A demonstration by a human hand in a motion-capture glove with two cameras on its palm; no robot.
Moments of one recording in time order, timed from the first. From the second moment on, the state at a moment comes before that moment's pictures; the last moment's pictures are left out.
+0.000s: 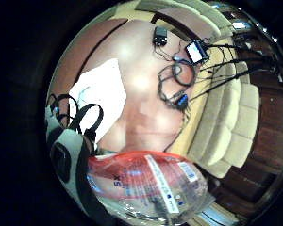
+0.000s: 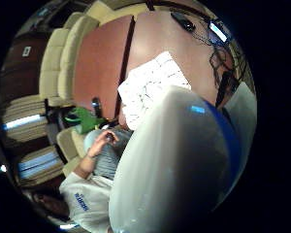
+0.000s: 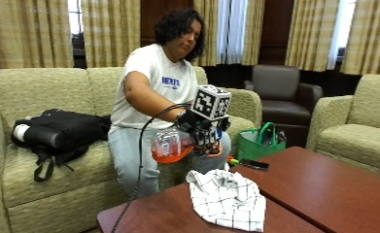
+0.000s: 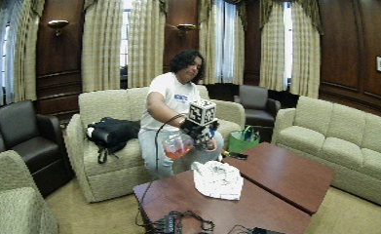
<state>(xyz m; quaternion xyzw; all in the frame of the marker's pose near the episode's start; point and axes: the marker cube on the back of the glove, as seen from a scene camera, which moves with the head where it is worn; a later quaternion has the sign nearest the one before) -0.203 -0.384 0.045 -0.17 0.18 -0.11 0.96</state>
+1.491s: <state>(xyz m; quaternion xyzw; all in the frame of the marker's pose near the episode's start) -0.287 -0.385 0.086 -0.18 0.18 -0.11 0.96</state>
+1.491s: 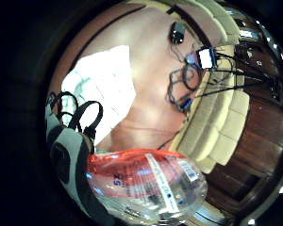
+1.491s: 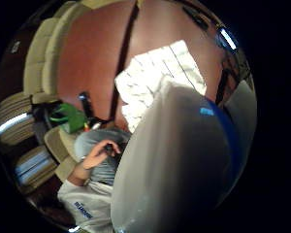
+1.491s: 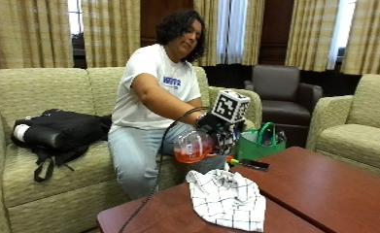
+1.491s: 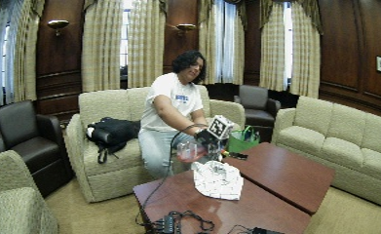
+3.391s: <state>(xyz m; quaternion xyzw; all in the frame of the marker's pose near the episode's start) -0.505 -0.431 0.274 0.13 -0.46 -0.06 0.88</state>
